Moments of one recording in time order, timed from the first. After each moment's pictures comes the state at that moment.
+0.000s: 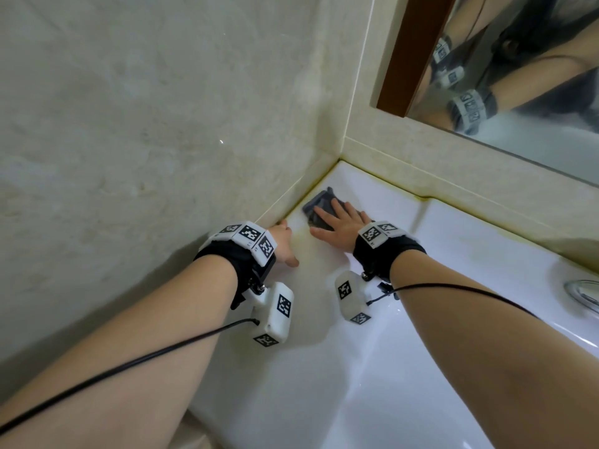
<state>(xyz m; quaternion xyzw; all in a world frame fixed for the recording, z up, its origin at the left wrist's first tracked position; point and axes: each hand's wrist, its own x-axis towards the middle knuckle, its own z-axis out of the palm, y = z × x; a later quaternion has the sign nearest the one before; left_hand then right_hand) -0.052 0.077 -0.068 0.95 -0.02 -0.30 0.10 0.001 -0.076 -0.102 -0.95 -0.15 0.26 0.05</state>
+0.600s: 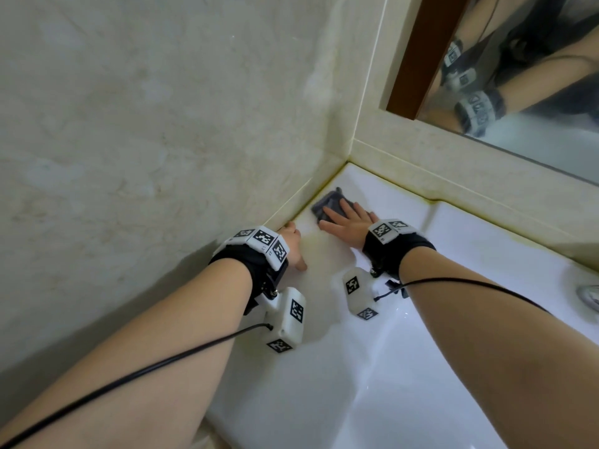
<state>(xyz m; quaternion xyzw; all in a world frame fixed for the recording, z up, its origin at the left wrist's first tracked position) -0.052 0.077 -0.073 0.94 -0.01 -0.31 0.11 0.005 -0.077 -0.093 -0.94 -0.15 0.30 0.04</state>
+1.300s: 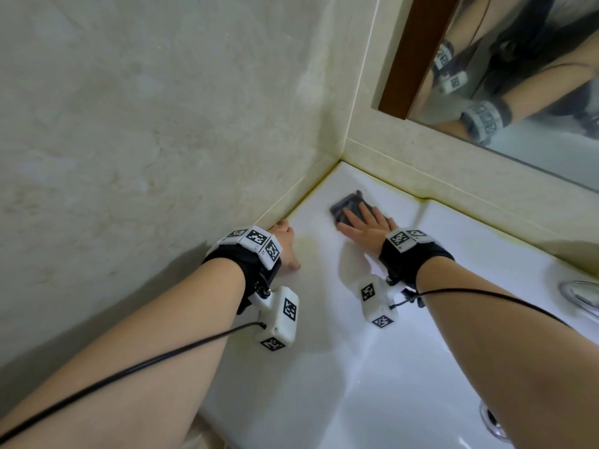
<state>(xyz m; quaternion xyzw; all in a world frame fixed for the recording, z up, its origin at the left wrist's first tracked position) -0.057 0.077 -0.077 0.95 -0.02 -0.30 0.09 -0.013 -0.117 -0.094 -0.95 -0.13 0.27 0.01</state>
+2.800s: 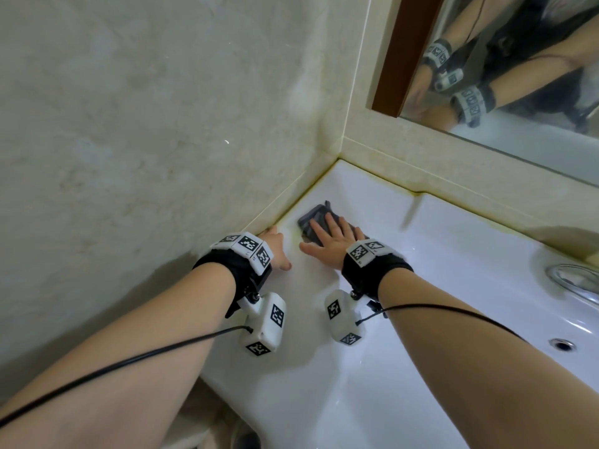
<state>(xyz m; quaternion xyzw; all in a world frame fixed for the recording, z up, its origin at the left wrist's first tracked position) -0.087 0.086 -0.075 0.95 0.01 -0.29 0.08 -0.055 -0.064 -0.104 -0.95 -0.13 0.28 0.06</state>
